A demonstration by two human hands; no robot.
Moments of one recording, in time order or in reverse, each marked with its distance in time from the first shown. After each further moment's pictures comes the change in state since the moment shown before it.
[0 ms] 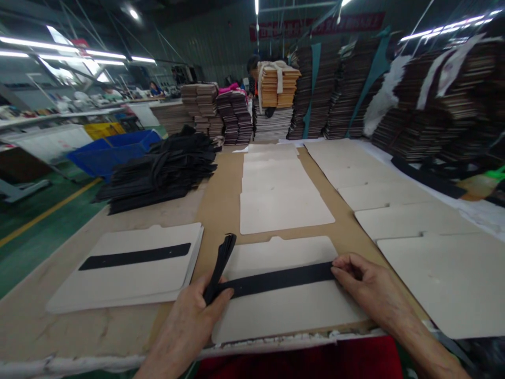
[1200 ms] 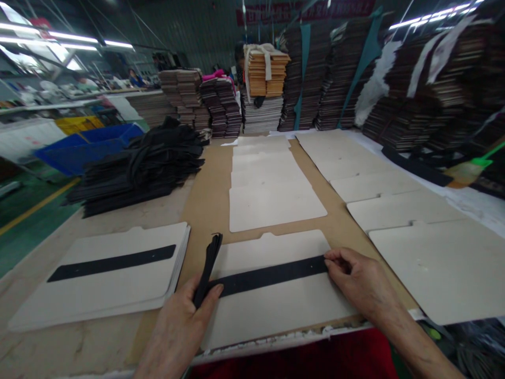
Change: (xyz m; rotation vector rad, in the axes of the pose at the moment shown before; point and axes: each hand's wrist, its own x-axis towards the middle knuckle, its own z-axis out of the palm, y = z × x) left_hand 0.007 0.000 0.006 0.013 0.124 0.046; right_hand 0.001 0.001 0.005 -0.084 0.094 0.006
